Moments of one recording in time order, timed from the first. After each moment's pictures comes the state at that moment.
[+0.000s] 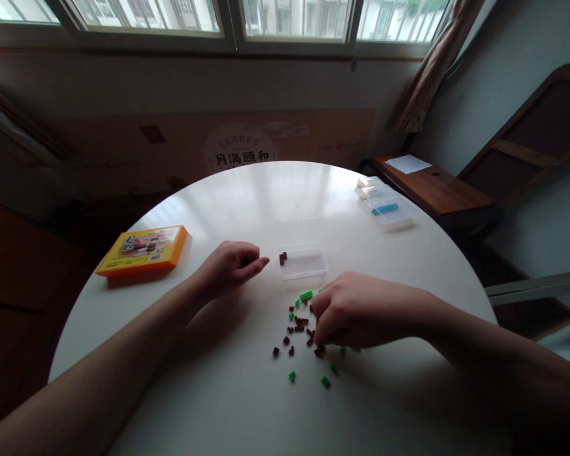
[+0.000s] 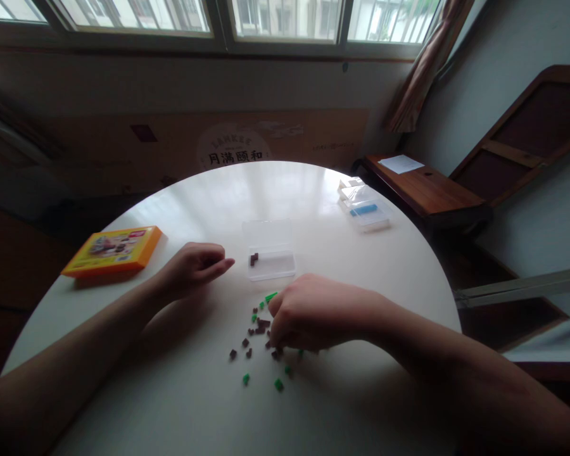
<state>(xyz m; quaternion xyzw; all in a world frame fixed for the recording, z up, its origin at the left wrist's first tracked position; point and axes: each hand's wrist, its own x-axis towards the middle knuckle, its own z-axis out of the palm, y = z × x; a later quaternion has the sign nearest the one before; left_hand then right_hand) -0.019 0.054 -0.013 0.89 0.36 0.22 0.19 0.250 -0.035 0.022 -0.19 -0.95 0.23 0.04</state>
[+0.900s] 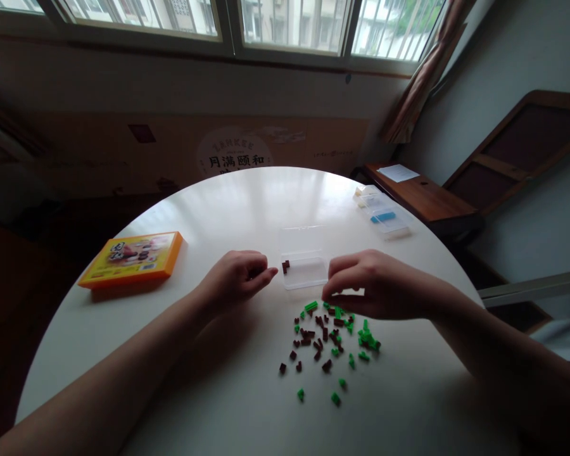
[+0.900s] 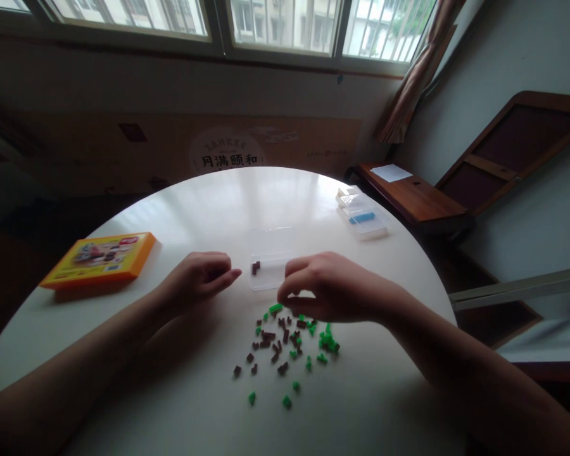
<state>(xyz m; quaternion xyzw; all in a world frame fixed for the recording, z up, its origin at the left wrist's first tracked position) -0.014 0.052 -0.014 0.89 0.33 0.24 0.19 0.261 -0.019 0.038 -0.31 -0.92 0.21 0.14</state>
